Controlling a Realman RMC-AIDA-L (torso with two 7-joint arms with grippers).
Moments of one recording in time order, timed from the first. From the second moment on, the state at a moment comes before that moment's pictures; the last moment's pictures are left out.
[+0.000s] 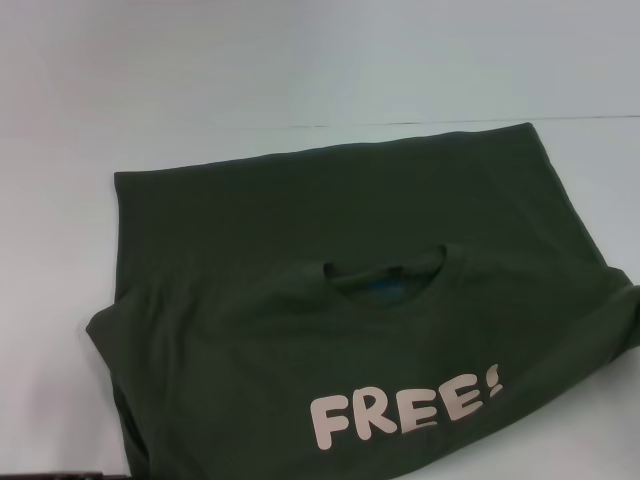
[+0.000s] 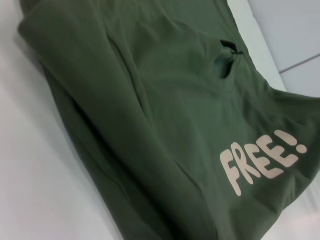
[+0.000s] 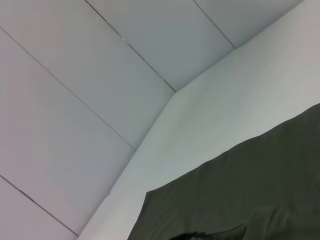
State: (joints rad) left arm -0.39 -2.12 0.34 0.75 2.57 1.79 -1.97; right arm 0.27 1.98 -0.26 -0.57 -2.03 -1.74 1.73
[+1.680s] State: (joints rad) left arm -0.40 -2.07 0.24 0.84 2.56 1.95 -1.94; right arm 0.14 2.02 -0.27 -0.57 -2.04 -1.80 1.68
